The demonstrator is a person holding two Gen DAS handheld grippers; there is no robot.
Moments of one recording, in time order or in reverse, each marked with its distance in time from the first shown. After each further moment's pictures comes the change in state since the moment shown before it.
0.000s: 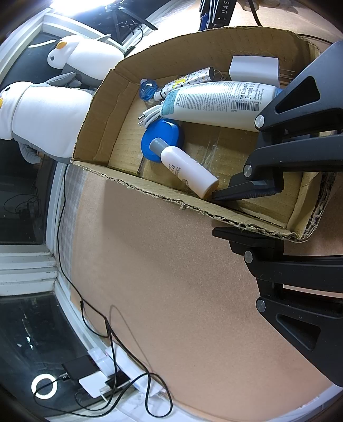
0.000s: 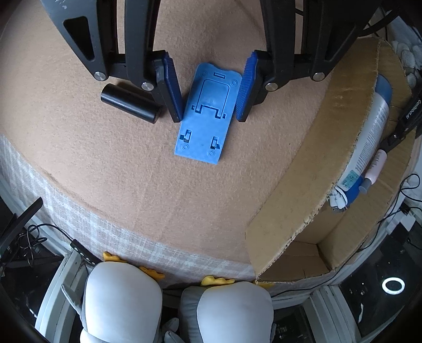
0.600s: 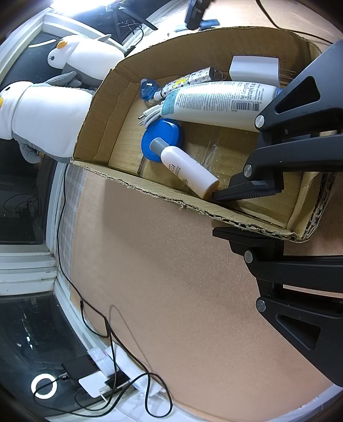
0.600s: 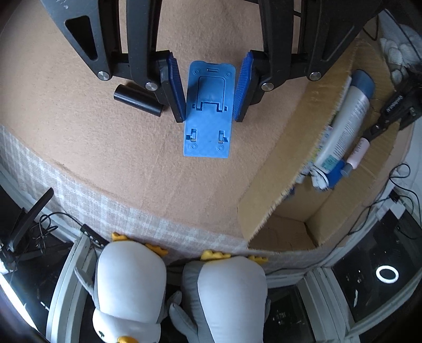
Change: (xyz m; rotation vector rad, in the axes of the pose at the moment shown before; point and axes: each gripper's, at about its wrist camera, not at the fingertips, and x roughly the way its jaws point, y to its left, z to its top) left arm 0.000 0.000 0.000 0.000 0.000 0.000; right arm -0.041 0.000 0.002 0.021 -0.118 0.028
